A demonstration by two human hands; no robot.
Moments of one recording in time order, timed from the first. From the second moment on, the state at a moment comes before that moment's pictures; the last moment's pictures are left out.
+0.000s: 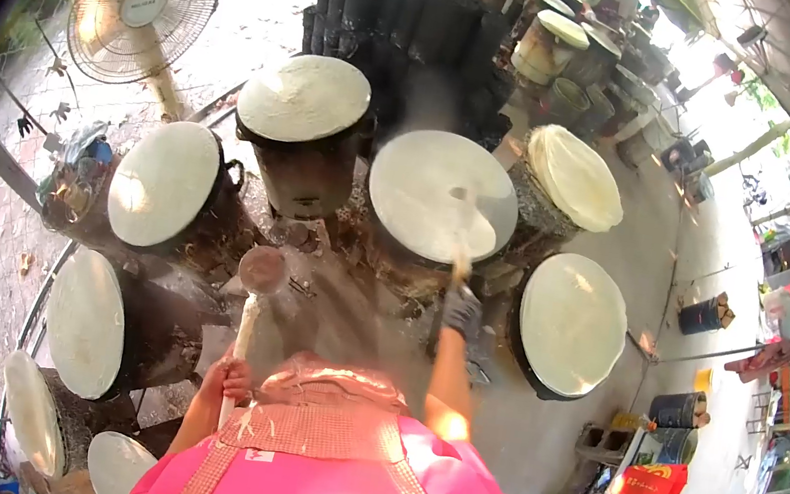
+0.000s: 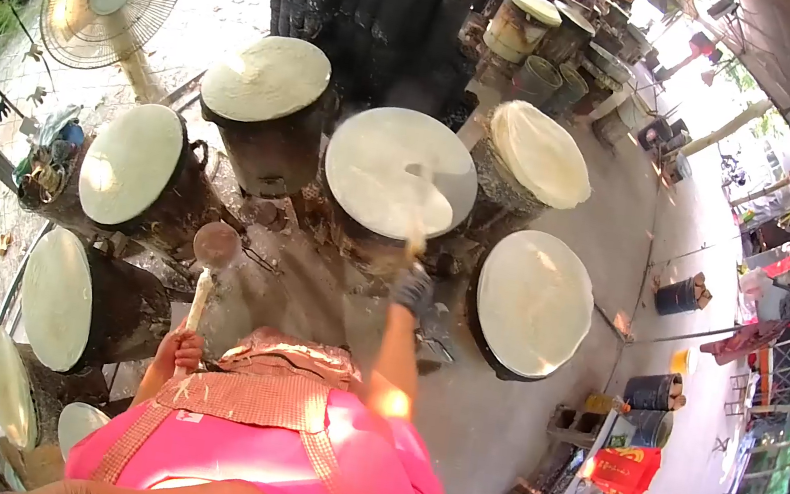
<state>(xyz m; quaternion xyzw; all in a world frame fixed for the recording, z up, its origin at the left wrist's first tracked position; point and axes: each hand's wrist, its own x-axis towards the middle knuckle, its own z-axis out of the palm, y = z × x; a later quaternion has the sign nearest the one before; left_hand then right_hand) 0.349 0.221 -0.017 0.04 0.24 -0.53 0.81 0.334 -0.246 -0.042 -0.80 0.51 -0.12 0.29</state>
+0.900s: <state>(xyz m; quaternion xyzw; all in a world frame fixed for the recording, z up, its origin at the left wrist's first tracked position) 0.358 0.110 -0.001 0.14 0.27 -0.59 0.75 0.399 -0.419 -0.038 -0.66 0.52 -0.21 0.50</state>
